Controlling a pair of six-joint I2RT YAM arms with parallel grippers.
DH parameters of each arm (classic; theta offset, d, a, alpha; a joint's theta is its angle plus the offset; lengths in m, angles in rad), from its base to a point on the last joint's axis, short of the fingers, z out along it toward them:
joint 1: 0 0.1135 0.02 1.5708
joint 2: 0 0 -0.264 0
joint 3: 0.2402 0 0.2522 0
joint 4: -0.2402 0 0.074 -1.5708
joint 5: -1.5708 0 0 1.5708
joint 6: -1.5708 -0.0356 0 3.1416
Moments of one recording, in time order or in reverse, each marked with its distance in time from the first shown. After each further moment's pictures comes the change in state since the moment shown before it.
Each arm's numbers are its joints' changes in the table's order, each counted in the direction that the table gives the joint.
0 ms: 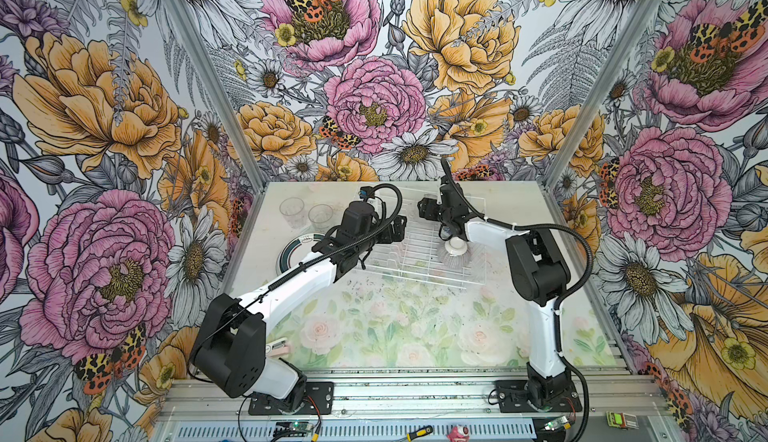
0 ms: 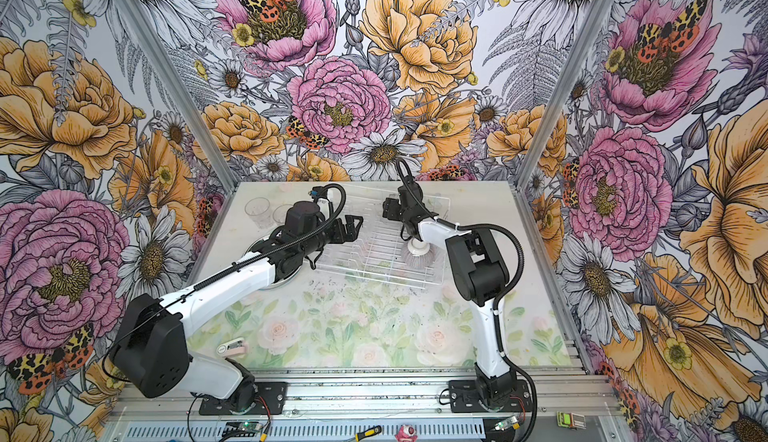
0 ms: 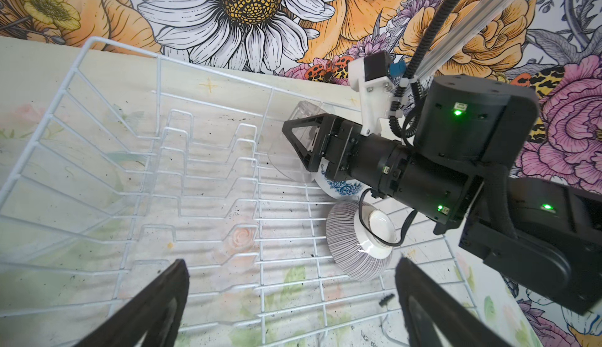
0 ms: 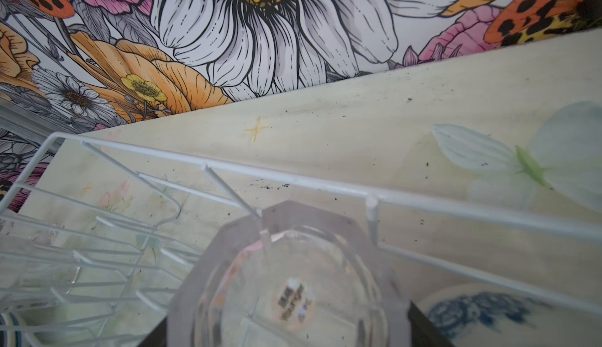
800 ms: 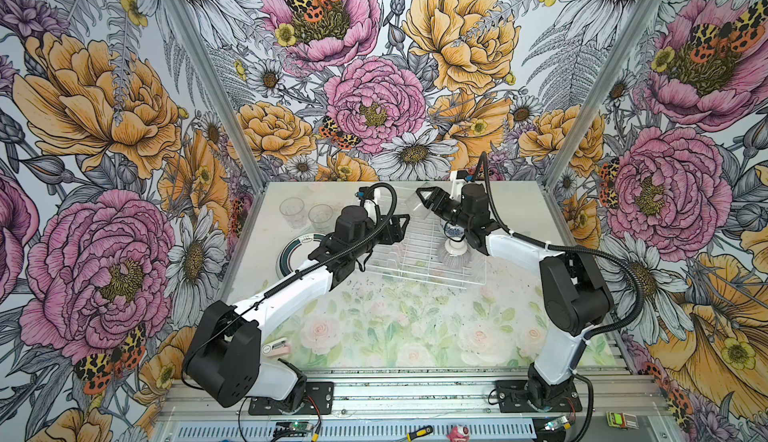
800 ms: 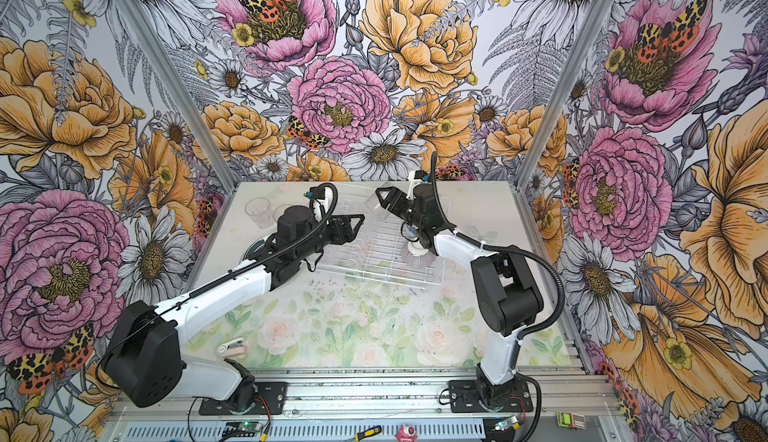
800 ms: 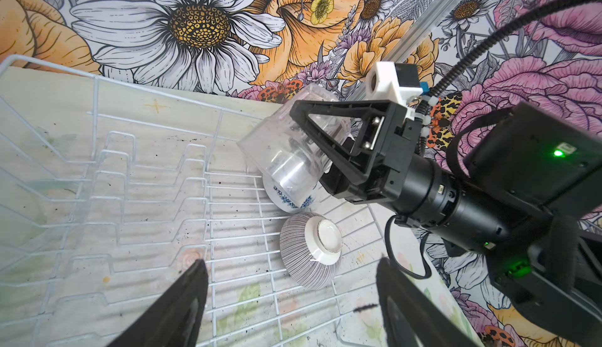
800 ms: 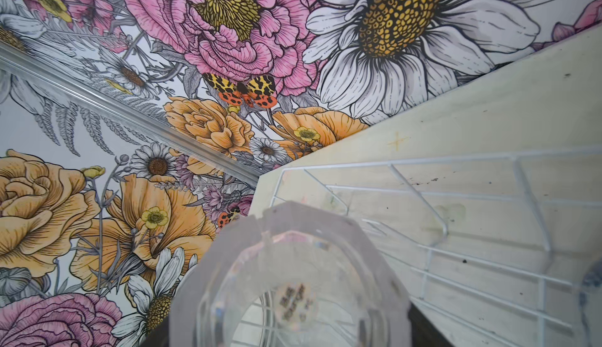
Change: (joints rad) left arm 0.001 0.051 -0.089 0.206 -0.127 0.051; right arm -0.002 0.301 -0.285 0.352 0.290 -0.436
